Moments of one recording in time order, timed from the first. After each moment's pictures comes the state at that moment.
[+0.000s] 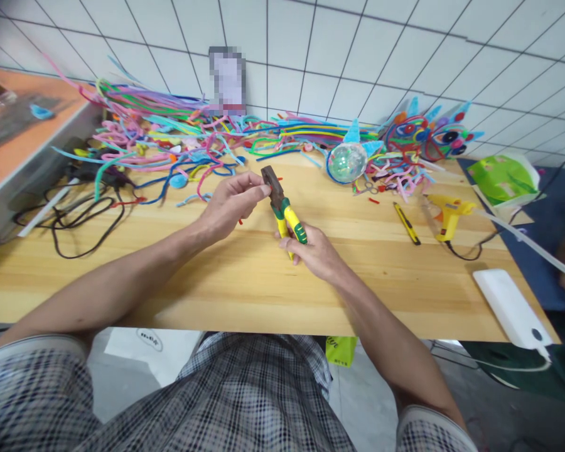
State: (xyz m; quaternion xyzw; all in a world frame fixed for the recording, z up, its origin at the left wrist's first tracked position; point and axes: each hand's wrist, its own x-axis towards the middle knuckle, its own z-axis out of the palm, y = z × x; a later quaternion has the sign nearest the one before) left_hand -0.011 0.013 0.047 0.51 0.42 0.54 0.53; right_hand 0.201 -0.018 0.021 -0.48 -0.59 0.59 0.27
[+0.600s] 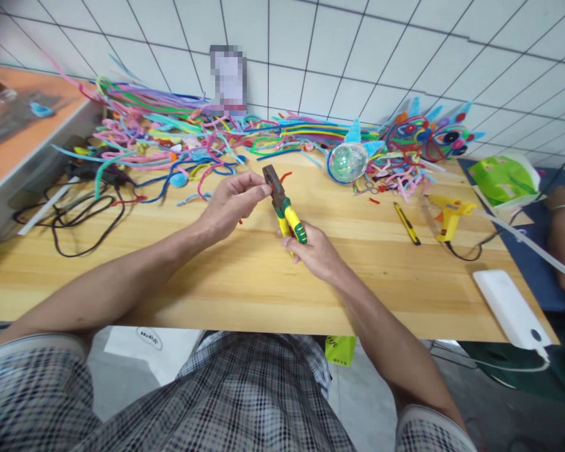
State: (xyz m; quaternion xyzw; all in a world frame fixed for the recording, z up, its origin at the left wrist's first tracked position) left_hand -0.012 0.014 0.044 0.53 0.43 0.53 0.51; right_hand 0.205 -0.017 0.015 -0.49 -0.61 0.55 0.28
